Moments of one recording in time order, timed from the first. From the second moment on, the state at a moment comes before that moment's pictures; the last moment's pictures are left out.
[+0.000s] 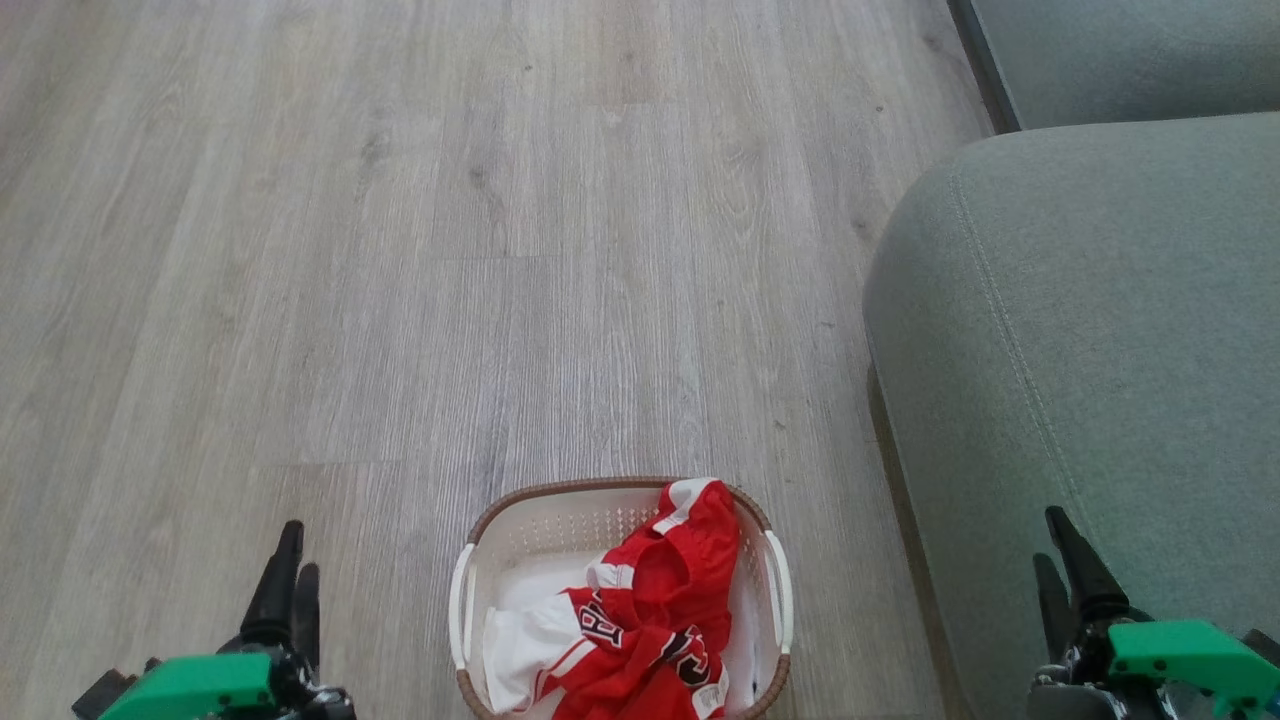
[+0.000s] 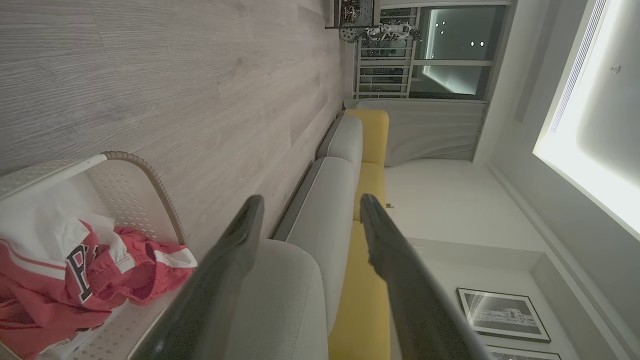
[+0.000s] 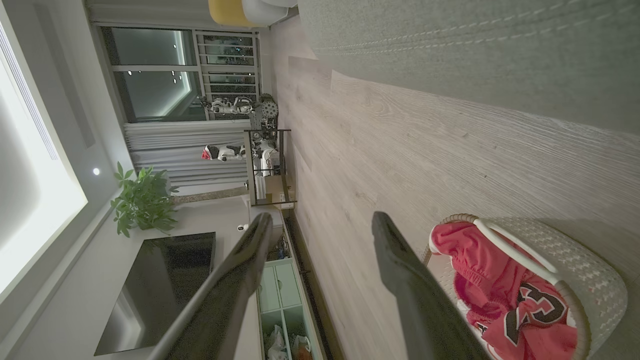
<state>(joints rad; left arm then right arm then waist) 0.02 -0.02 0.12 0.36 -1.51 -0.12 0.13 0.02 0.00 -0.18 0.37 1.51 0.12 0.12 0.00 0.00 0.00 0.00</state>
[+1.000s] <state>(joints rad) 0.02 -0.02 0.06 0.22 -1.08 -0.07 0.03 0.03 0.00 -0.16 0.26 1.13 0.12 0.02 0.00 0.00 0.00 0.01</state>
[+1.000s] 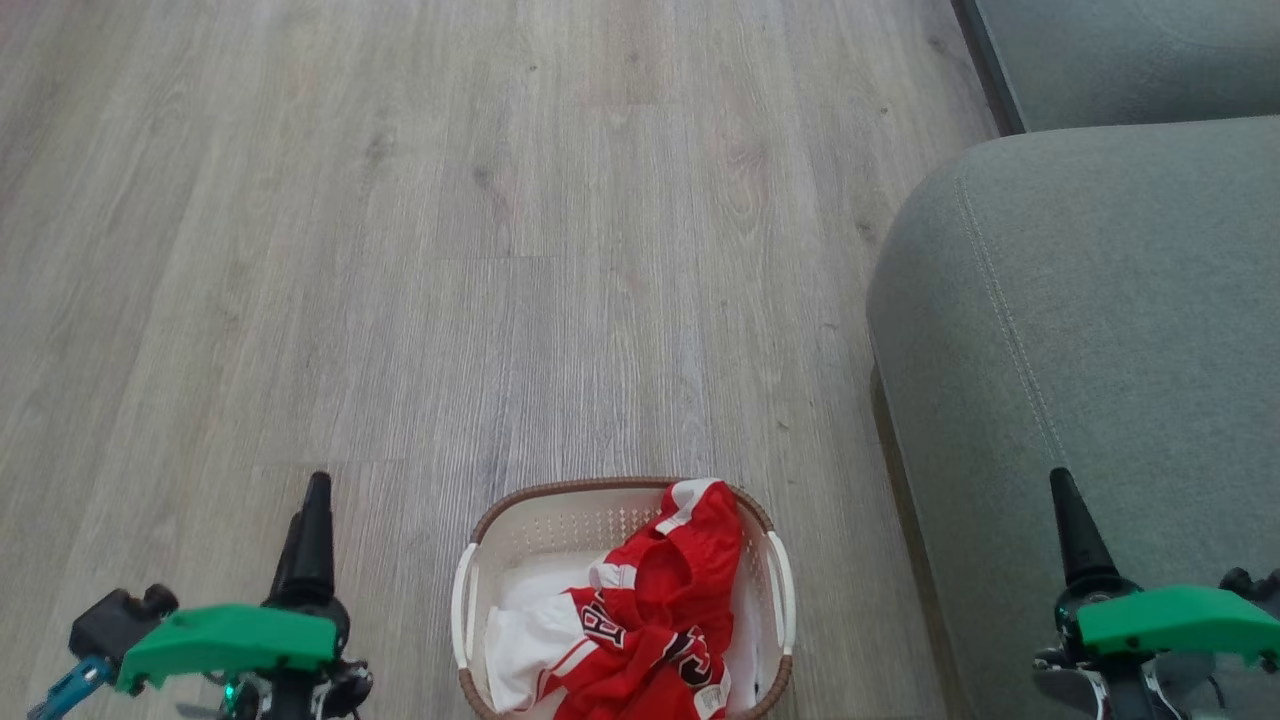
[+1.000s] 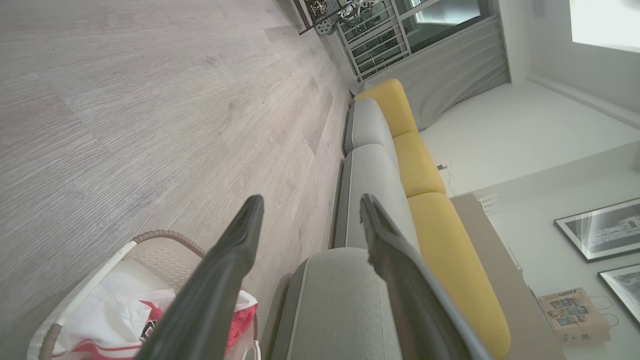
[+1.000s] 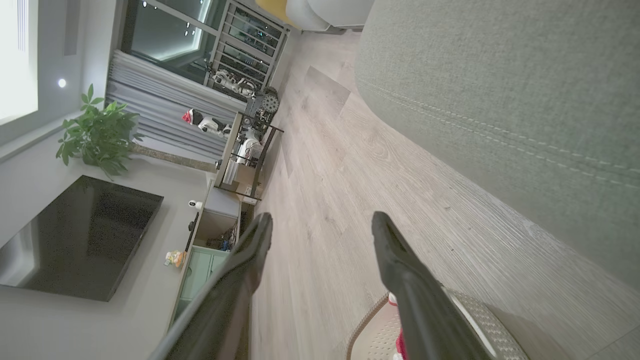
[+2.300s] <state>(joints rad) 0.05 0.09 -0.15 0.16 -0.55 0.13 -0.10 0.06 0.00 -0.09 0.20 0.57 0.12 -0.10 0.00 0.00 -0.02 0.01</state>
